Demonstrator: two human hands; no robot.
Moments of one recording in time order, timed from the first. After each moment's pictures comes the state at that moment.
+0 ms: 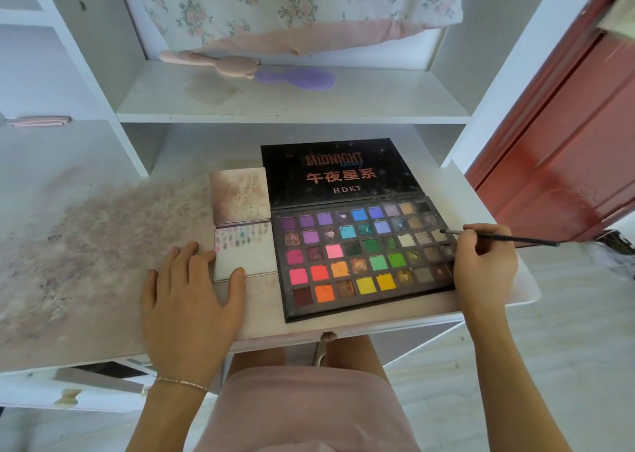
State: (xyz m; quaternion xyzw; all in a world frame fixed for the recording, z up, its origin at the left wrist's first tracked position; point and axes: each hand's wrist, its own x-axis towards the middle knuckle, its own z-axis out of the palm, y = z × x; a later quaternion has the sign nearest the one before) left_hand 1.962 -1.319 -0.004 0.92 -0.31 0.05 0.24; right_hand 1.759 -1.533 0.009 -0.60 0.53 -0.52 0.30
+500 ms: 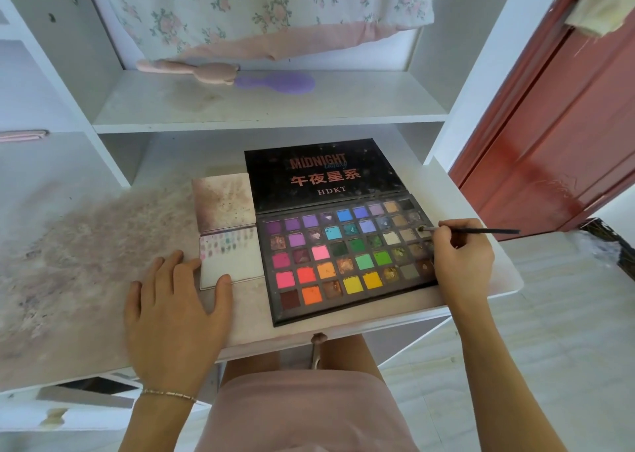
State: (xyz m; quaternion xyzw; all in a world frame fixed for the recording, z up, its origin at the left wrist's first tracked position) left_hand 1.962 -1.318 -0.005 0.92 -0.32 0.06 0.23; right_hand 1.757 -1.536 0.009 -0.63 0.56 -0.45 0.30
